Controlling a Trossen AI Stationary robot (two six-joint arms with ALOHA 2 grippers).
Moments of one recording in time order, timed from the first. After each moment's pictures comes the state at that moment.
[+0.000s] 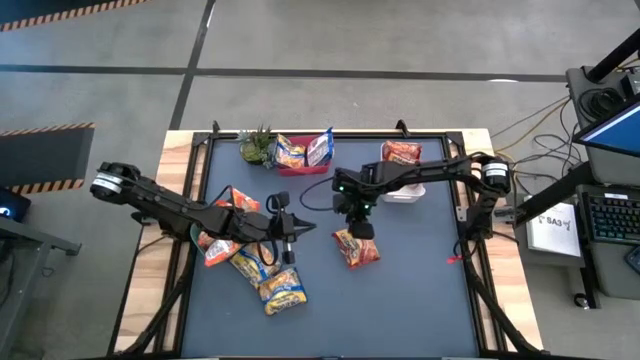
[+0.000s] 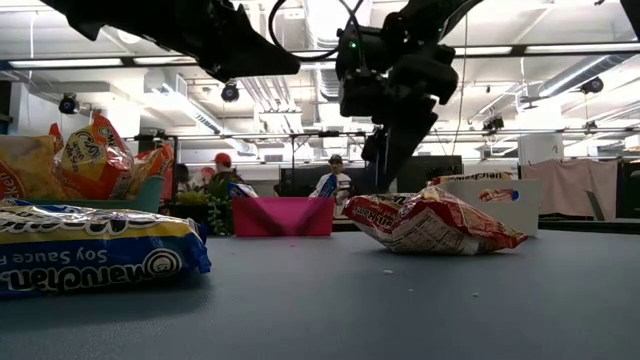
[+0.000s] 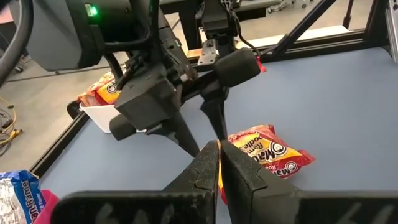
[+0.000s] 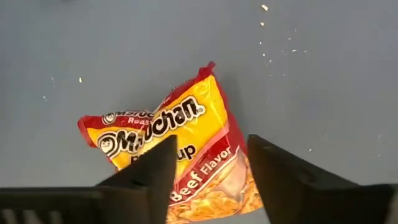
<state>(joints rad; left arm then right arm) -0.25 1.37 0.70 0.37 -0.44 0.07 -0.17 1.81 1.30 -0.72 -0.43 -0.17</state>
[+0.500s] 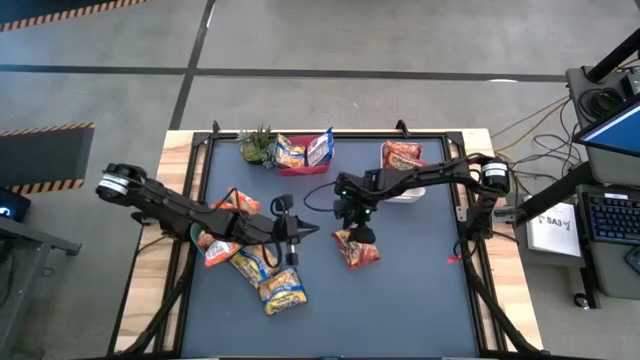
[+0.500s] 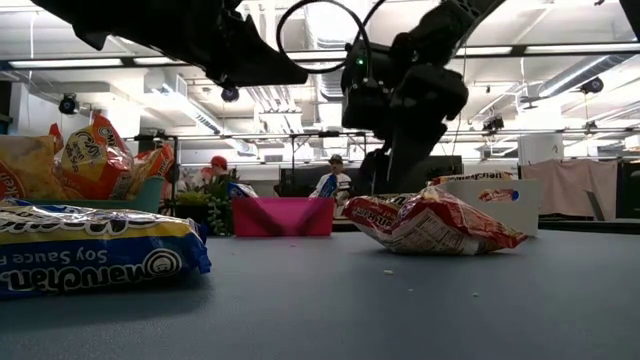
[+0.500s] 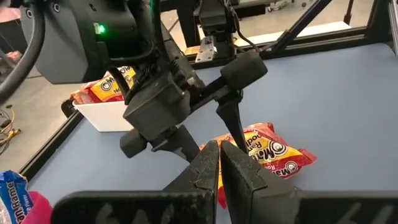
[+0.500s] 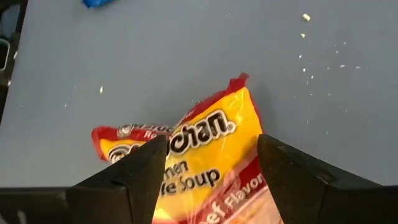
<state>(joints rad) -0.25 1.43 0.70 0.43 -0.43 0.07 -0.17 1.82 1.17 -0.51 -0.56 -0.17</state>
